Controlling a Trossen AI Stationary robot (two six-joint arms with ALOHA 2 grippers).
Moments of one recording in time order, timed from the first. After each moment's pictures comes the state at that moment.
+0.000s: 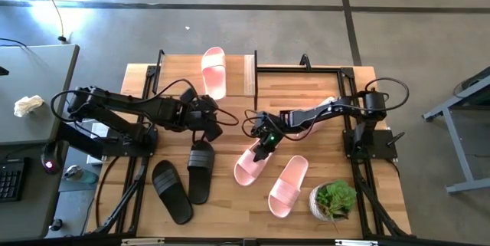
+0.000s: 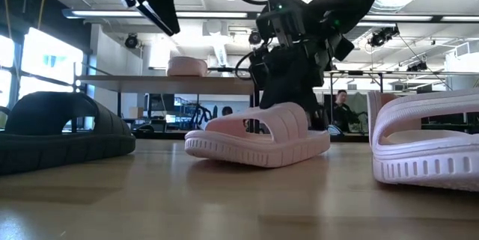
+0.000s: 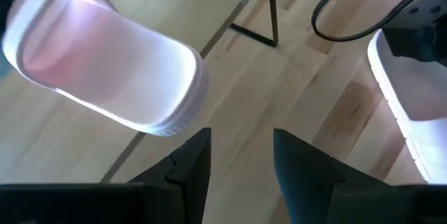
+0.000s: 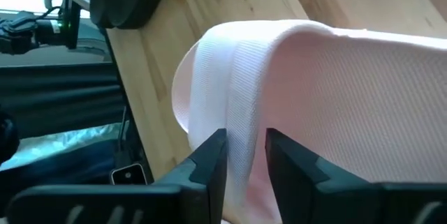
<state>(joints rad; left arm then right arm) 0.00 1.37 1.20 -0.94 -0.64 -0.53 -0.05 1.85 1.00 -0.03 -0.61 0.80</state>
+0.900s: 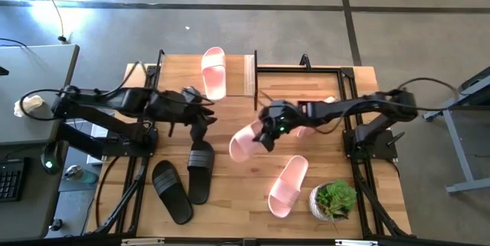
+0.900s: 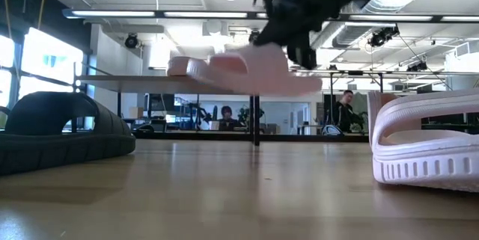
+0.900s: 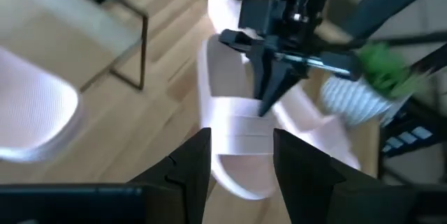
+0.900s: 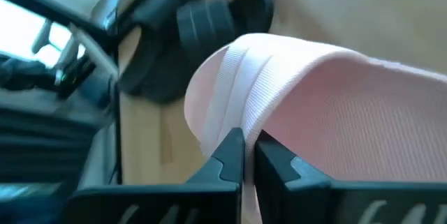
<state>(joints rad) 0.00 1.11 1.20 -0.71 -0.28 -0.61 -0.04 1.52 1.00 -0.11 -0.24 0.61</state>
